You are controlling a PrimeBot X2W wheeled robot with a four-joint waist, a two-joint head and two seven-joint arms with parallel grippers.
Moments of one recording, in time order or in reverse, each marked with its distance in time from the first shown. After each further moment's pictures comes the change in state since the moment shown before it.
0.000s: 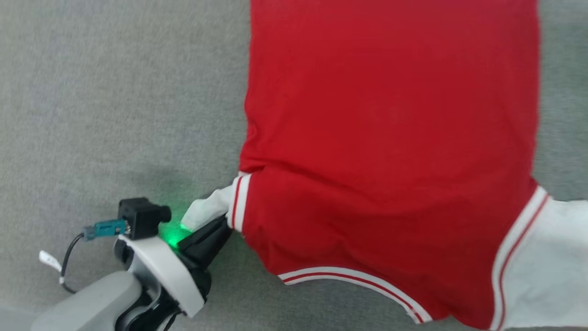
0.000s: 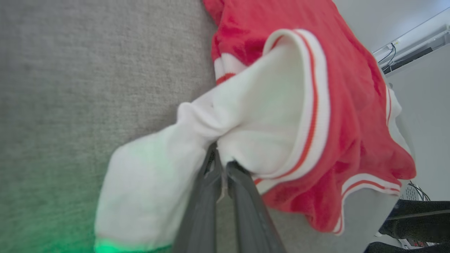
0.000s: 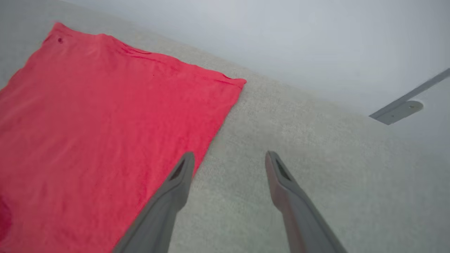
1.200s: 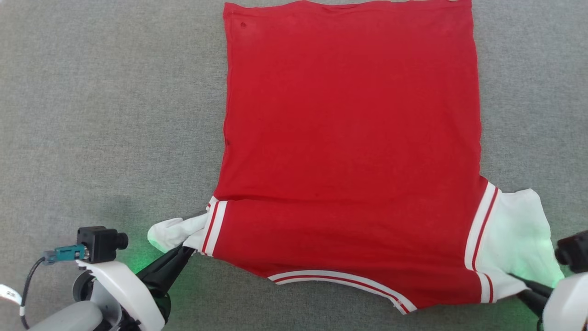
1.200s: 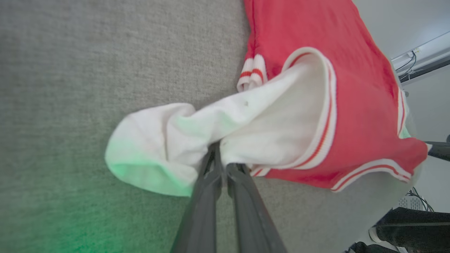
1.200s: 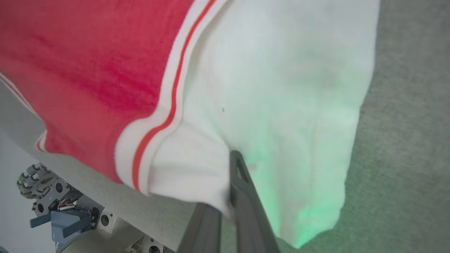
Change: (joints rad) left arm 0.074 0.120 -0.025 0.029 -0.159 0.008 -0.002; right arm 0.795 0.195 0.053 -0.141 -0.079 0.002 -0.201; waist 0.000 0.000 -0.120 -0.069
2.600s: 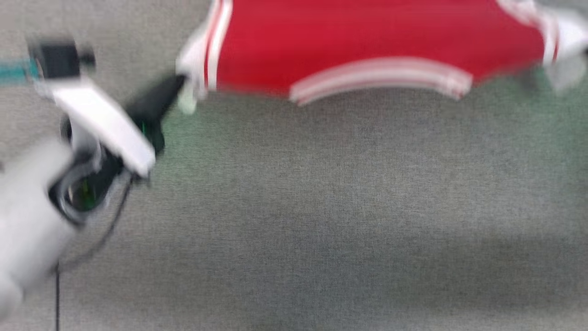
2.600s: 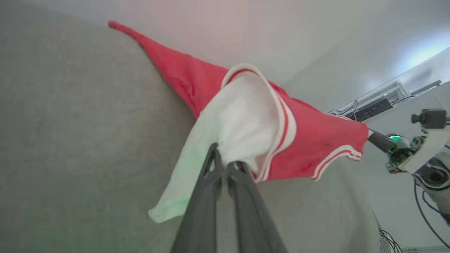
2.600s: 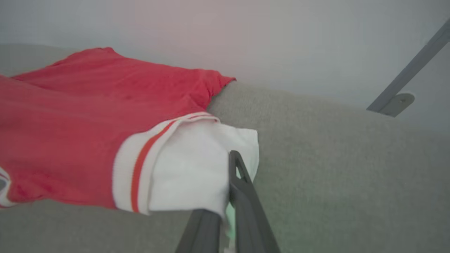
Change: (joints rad) left arm -0.548 -0.072 0.042 0.080 -0.251 -0.026 0.147; right arm -1.008 -0.202 0.425 0.667 0.191 0.000 -0.502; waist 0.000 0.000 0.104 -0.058
